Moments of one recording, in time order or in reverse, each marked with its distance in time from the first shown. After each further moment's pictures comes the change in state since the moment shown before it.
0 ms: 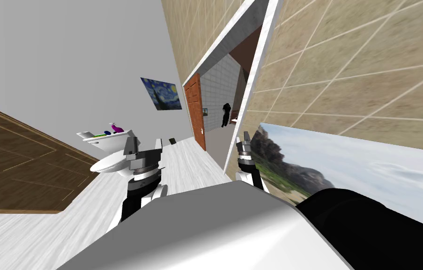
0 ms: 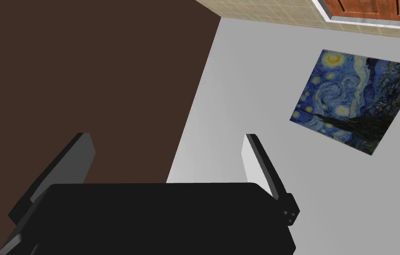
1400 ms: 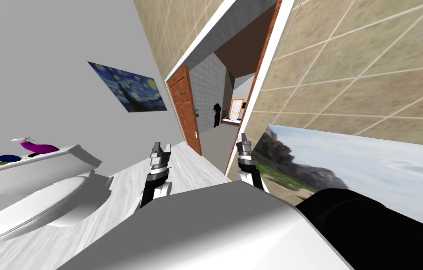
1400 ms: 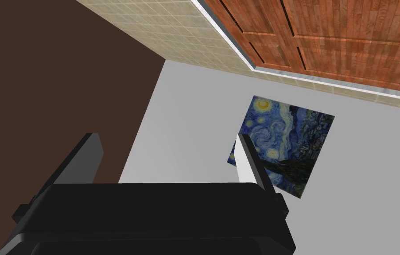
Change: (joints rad) arm -0.108 0.058 0.023 0.293 0.012 -0.033 -0.022
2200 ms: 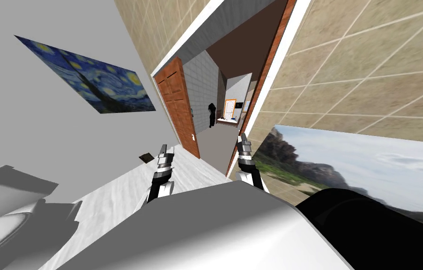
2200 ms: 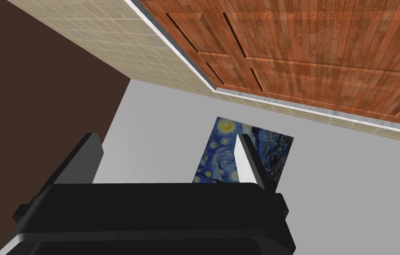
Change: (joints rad) arm -0.066 0.015 0.009 0.178 0.004 -0.014 -0.017
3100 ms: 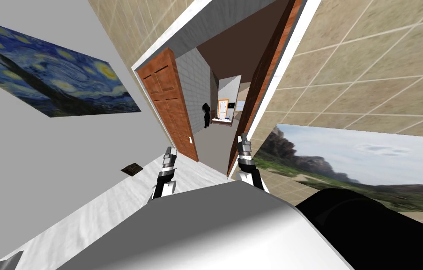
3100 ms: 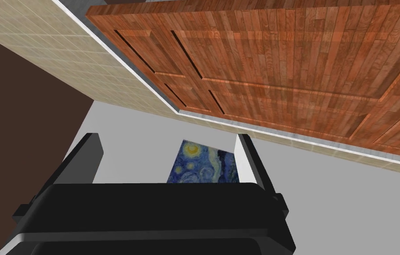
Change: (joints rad) arm -0.070 0.007 0.011 0.188 0.006 -0.015 -0.017
